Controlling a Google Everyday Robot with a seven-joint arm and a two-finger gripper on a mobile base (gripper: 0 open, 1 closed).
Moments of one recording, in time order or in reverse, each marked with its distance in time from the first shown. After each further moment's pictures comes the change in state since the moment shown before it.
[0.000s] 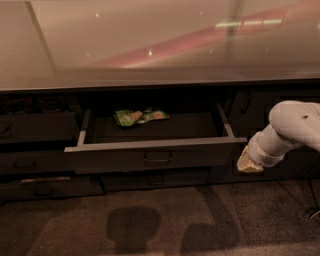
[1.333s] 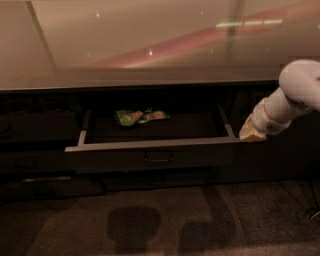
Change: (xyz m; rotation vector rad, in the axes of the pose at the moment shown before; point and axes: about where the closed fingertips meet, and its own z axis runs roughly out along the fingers) arm -0.031 -0.062 -0.077 0.100 -0.039 0.027
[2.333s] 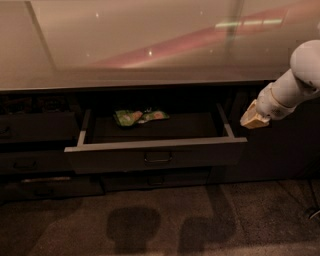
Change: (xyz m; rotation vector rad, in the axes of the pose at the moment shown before) arm -0.007 -0.037 -0.022 0.001 -0.077 0.031
